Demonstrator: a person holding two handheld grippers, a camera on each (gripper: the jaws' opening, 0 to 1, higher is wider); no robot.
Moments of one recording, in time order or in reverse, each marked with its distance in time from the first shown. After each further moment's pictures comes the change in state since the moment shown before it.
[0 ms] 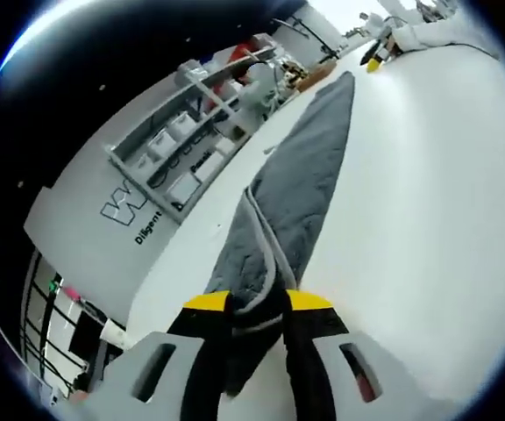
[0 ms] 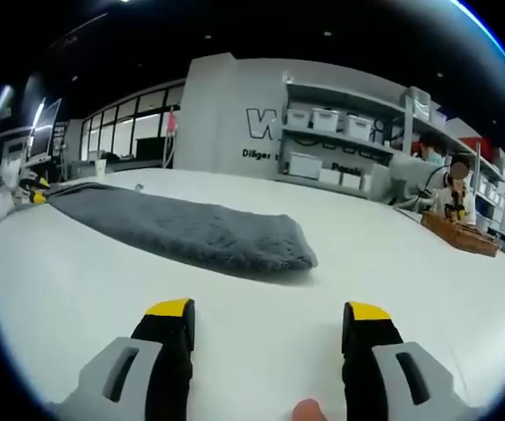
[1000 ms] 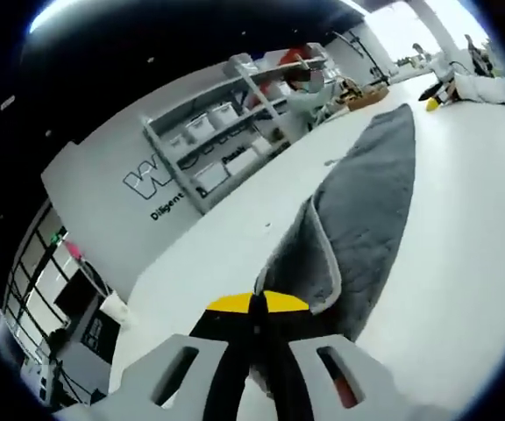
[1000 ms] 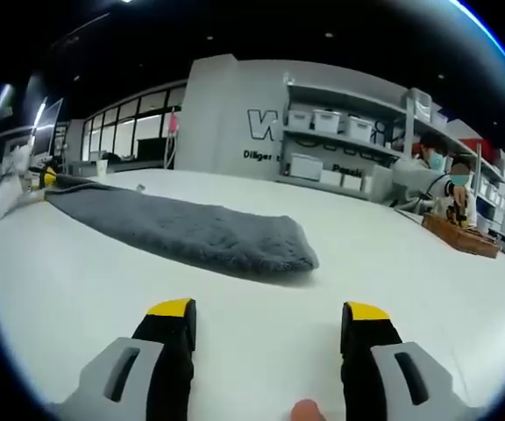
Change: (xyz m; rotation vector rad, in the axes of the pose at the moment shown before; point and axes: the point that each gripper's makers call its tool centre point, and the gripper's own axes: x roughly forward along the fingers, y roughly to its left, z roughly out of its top) left arm 0.012 0.079 -0.007 -0.247 -0.010 0.102; right arm 0.000 0.001 0.001 -0.002 -0.006 0.004
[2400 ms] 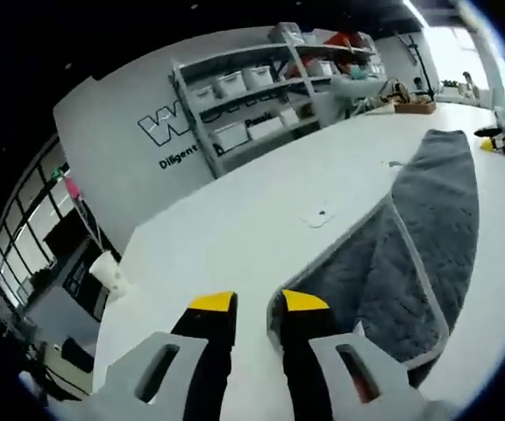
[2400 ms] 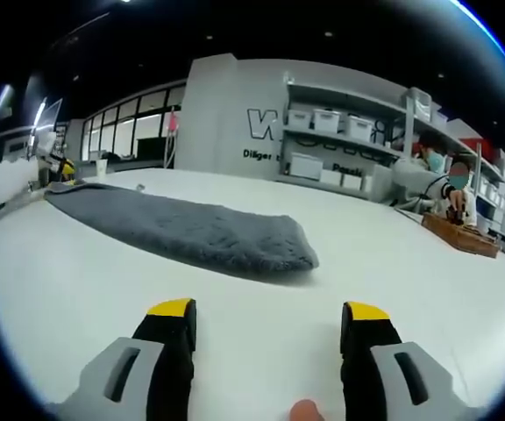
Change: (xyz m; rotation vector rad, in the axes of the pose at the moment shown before) left arm 0.051 0.061 -0.011 -0.242 0.156 0.015; right arm 0.001 -0.001 -0.001 0.000 0.004 0.000
